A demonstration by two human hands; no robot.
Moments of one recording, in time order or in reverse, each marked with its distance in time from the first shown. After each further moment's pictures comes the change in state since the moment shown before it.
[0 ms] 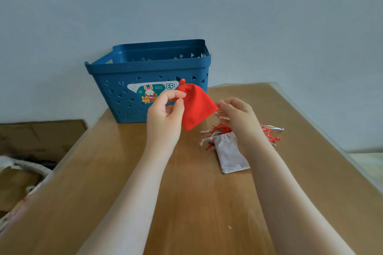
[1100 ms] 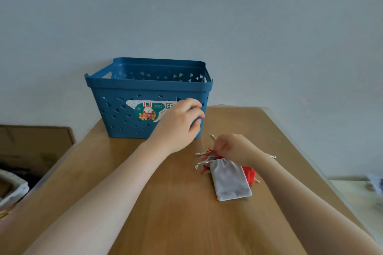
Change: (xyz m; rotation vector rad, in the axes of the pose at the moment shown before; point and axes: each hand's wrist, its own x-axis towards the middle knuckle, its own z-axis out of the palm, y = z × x) left_hand 0.061 -0.018 0.003 0.735 -0.447 0.605; right_hand 0.050 0.018 -0.028 -1.102 -0.417 -0.152
